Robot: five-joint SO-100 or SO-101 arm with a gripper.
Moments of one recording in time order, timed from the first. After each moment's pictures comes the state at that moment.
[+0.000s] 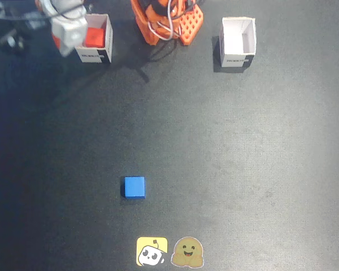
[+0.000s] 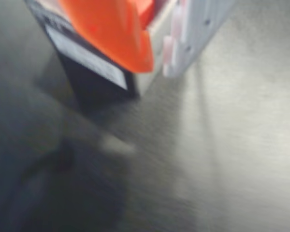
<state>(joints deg) 58.3 129.1 129.8 72.2 81.8</state>
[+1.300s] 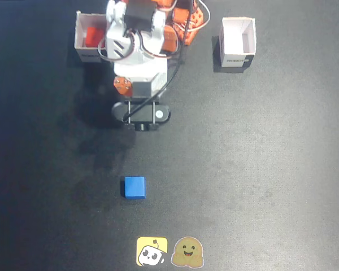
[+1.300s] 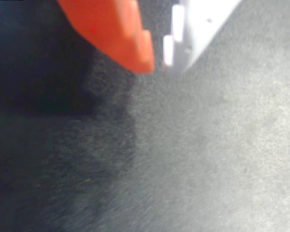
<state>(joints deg) 9.5 133.4 134.2 68.3 74.1</state>
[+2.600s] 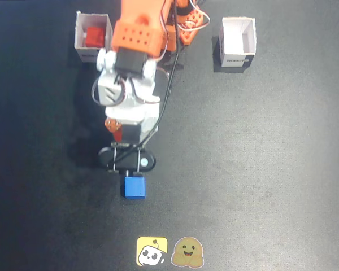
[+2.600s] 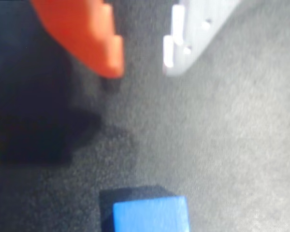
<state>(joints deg) 9.7 105.2 115.8 61.2 79.6</state>
